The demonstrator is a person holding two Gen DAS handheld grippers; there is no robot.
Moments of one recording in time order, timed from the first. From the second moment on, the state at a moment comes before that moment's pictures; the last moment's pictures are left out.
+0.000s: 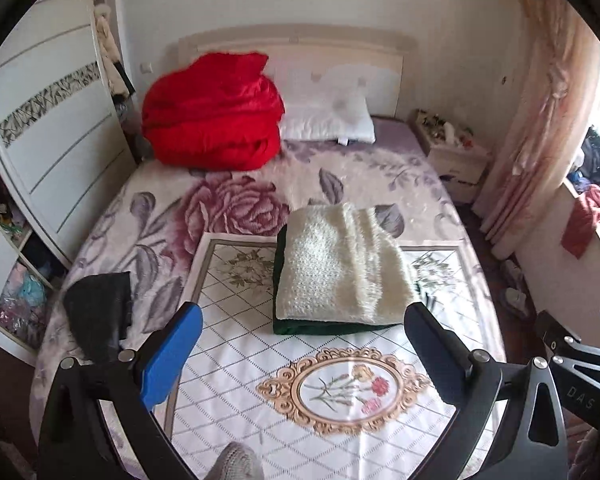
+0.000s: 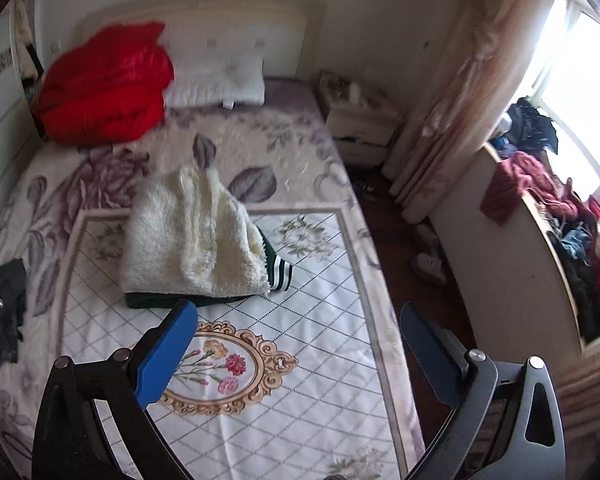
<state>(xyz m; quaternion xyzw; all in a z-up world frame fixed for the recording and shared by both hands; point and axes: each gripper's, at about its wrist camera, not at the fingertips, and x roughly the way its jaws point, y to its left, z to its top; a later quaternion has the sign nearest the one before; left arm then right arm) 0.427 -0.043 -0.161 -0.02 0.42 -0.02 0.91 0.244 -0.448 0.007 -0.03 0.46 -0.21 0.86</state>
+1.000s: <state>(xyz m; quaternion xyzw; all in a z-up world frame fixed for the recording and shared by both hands) 0.221 0.000 0.026 -0.03 0.38 0.03 0.92 -0.015 -0.359 0.274 -0.03 0.37 -0.16 0.92</state>
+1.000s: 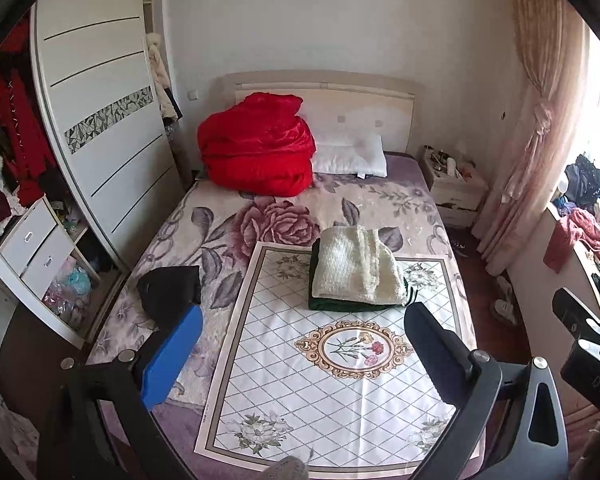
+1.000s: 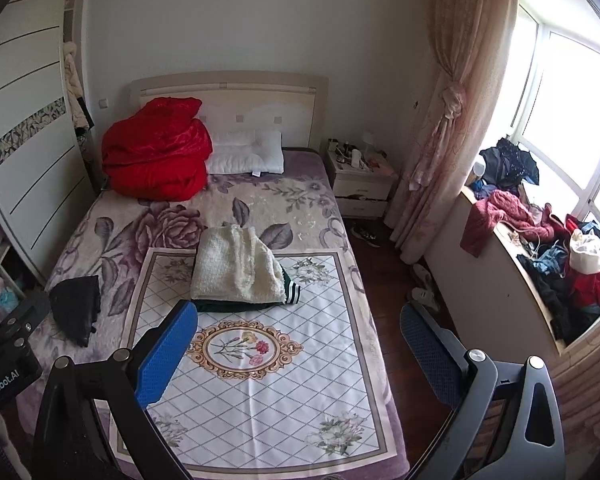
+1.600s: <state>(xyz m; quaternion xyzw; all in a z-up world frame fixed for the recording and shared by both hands) 0.208 -0.005 0.035 -0.03 0.37 0.02 0.93 -0.009 -0.368 0.288 -0.04 0.36 -0.15 0.92</state>
